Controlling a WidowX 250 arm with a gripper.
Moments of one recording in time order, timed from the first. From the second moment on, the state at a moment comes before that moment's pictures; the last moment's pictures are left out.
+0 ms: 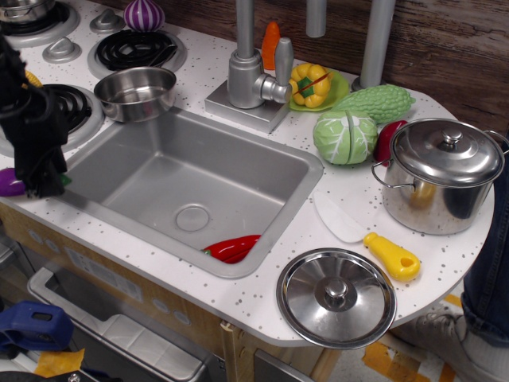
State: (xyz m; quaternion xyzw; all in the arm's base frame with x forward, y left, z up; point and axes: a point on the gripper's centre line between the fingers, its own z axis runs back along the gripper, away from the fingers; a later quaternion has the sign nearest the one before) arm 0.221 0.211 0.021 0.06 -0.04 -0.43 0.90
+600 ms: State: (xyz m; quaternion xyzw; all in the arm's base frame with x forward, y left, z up) arm 0.298 0.229 0.081 0.18 -0.09 -0.49 0.85
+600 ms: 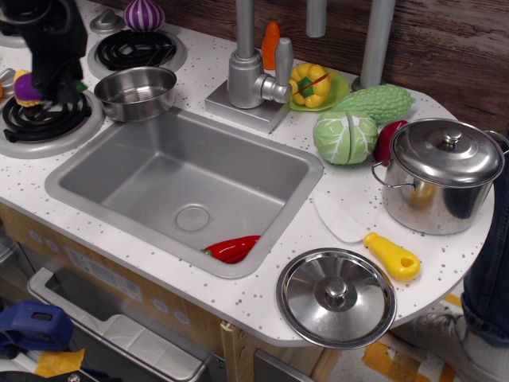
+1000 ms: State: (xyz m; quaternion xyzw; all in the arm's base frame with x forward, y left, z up) arm 0.331 0.224 0.066 0.19 -0.14 -0.51 0.83
